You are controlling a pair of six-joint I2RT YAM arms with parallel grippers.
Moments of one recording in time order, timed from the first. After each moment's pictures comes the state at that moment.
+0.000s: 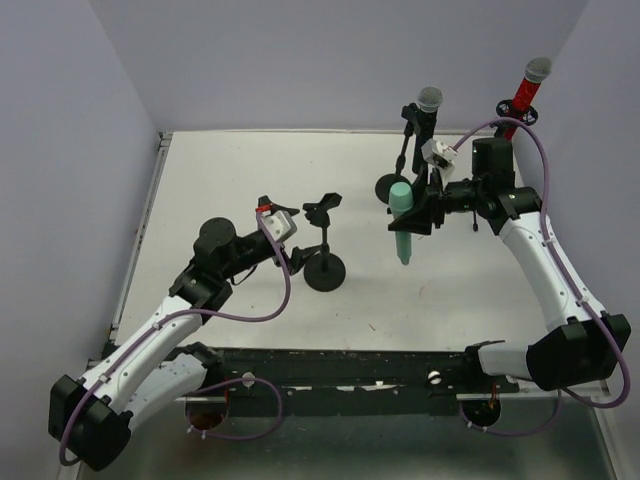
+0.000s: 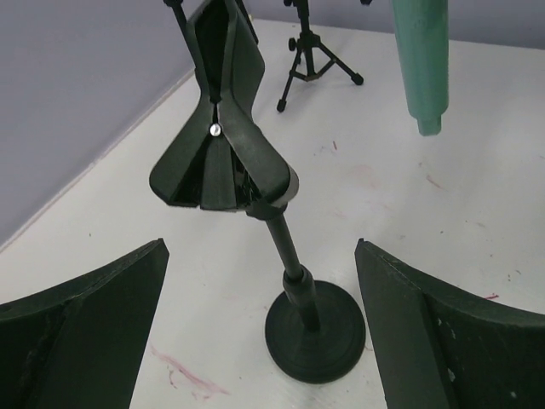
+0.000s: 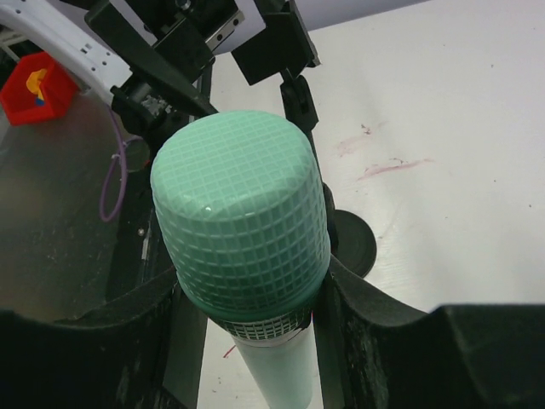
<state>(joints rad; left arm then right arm) -0.54 0.84 0.65 0.13 0.47 0.22 0.17 1.30 1.27 -0.60 -1.32 -0.42</state>
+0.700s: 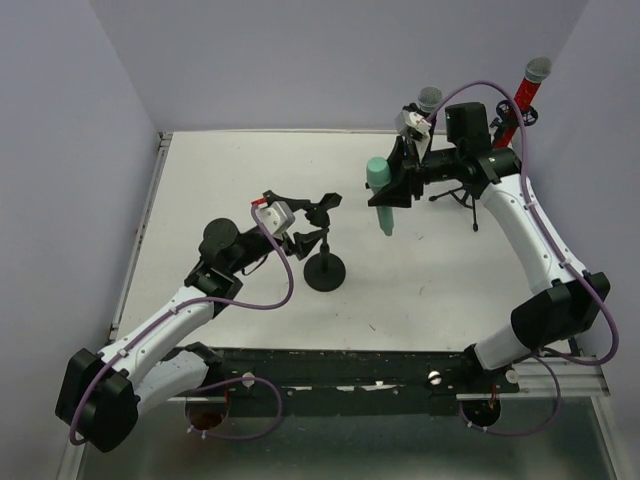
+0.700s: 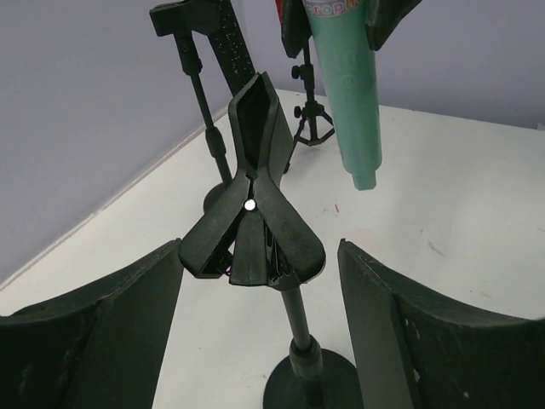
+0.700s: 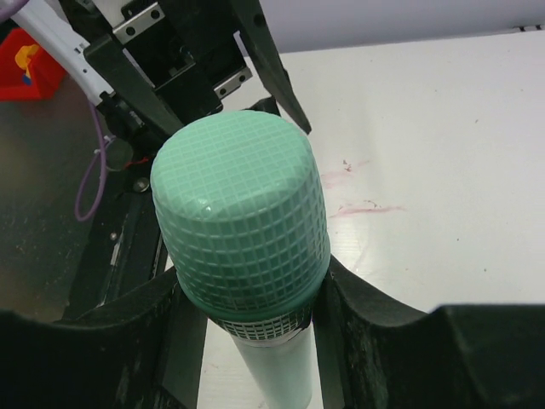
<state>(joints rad) -0.54 0.98 0.60 0.53 0.48 0.09 0.29 1.53 1.60 -0.73 -1.29 -0.55</state>
